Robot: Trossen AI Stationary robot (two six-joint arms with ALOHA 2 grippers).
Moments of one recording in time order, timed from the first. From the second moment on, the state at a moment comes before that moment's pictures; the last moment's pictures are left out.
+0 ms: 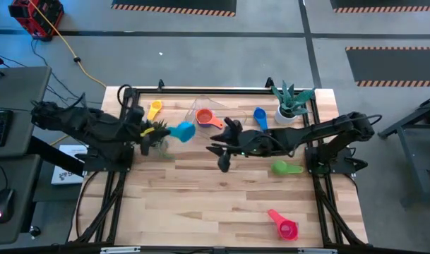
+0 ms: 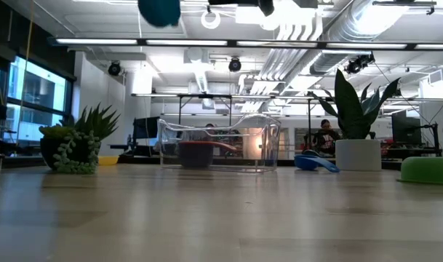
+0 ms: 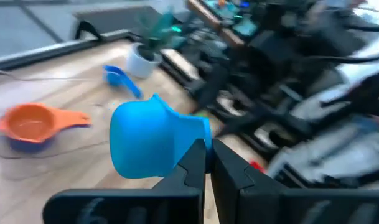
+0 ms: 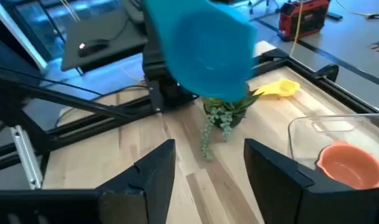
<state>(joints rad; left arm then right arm) -0.34 0.90 1.20 -0.70 -0.55 -0.84 0.19 1.58 1.35 -0.17 0.39 0.36</state>
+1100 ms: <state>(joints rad) -0.30 0.95 0.70 0.58 -0.78 -0.17 0.07 1.73 1.42 0.27 0.54 1.41</state>
